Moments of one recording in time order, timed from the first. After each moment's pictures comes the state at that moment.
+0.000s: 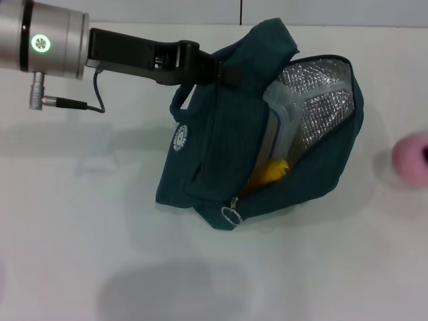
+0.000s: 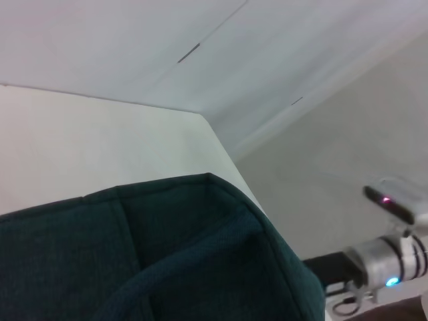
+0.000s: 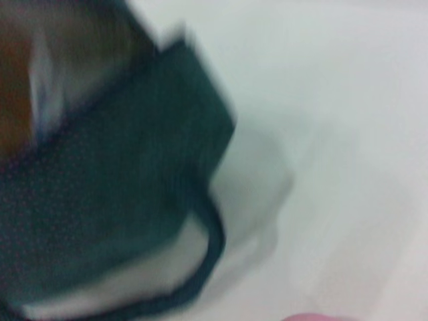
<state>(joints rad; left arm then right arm) -0.73 -2.04 0.87 0.93 1.94 1.70 -2.50 0.46 1.99 -0.75 -1.11 -2.30 -1.62 2.07</state>
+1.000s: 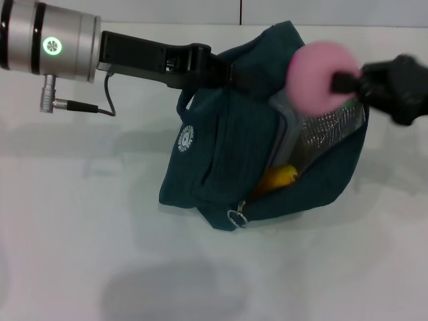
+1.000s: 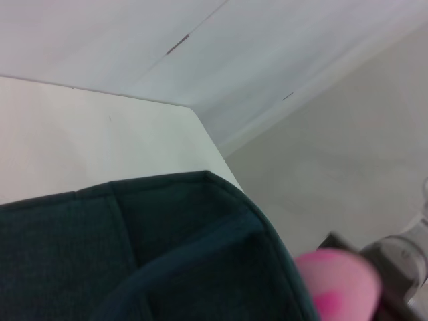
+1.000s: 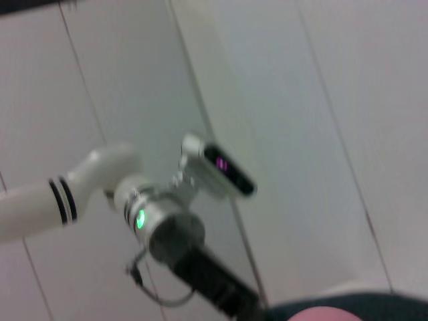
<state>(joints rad) -0.74 -2.06 0.88 0.93 1.94 1.70 -2.51 0.55 2.01 -0.81 -0.74 -1.65 -1.73 1.53</state>
